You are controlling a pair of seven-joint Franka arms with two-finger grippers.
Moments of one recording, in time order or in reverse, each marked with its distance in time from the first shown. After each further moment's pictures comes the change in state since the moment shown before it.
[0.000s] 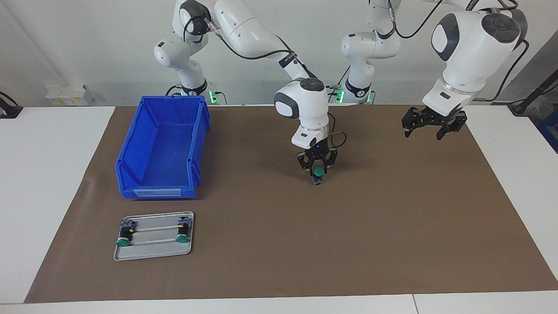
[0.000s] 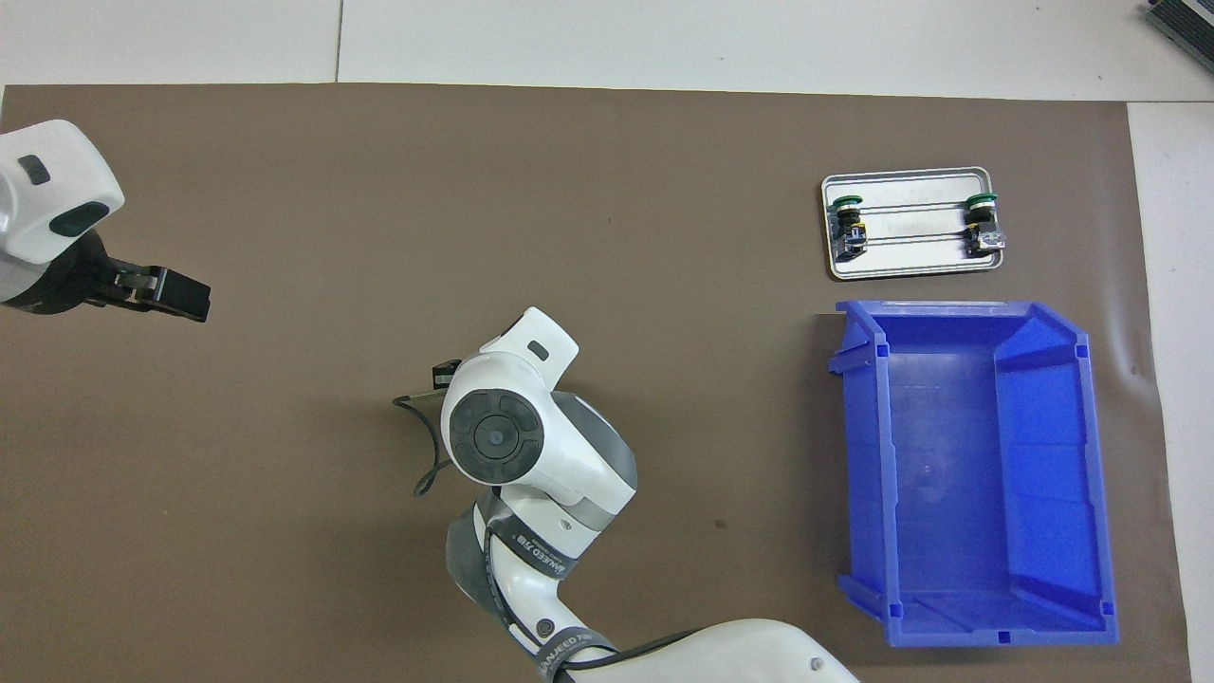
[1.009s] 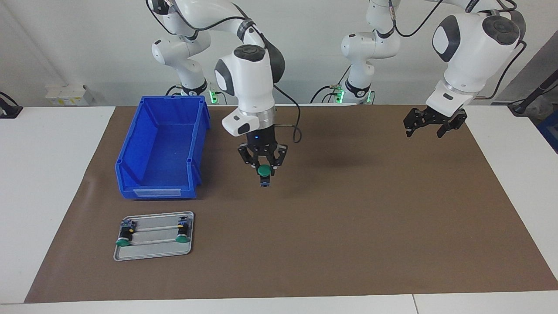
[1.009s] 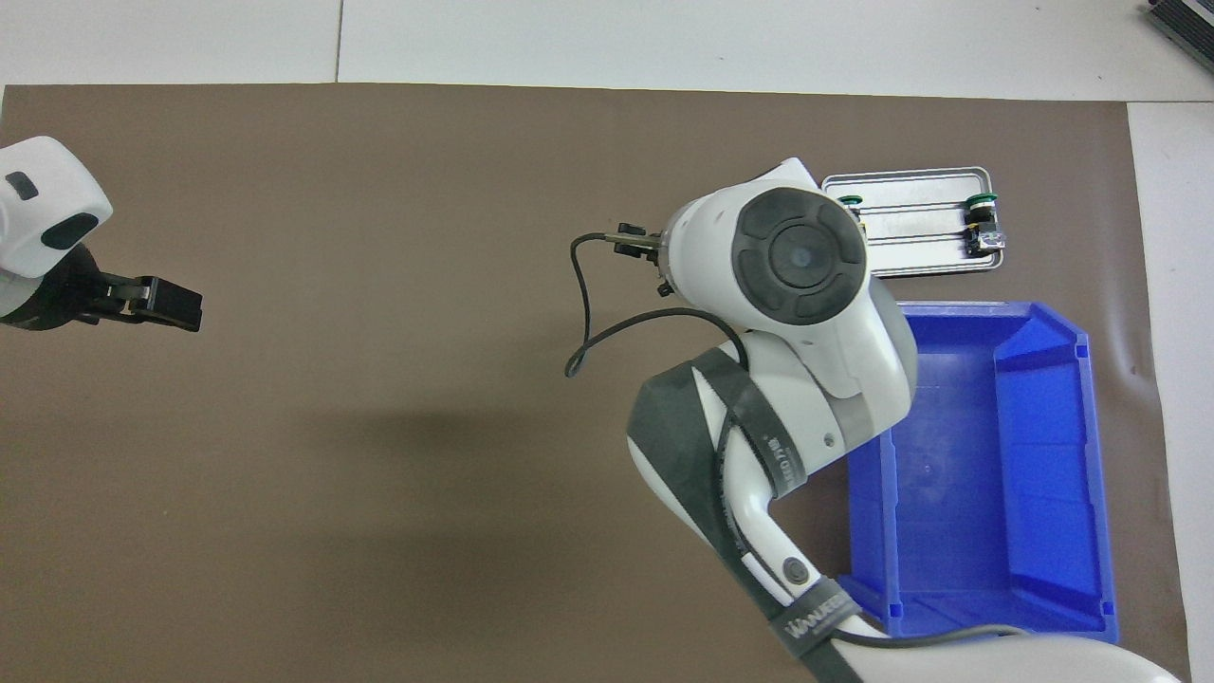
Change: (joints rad) left arm 0.016 -0.027 0.004 -0.059 0.000 0.033 -0.057; right arm -0.291 -0.306 -0.028 -0.027 0.000 -0.300 -0.083
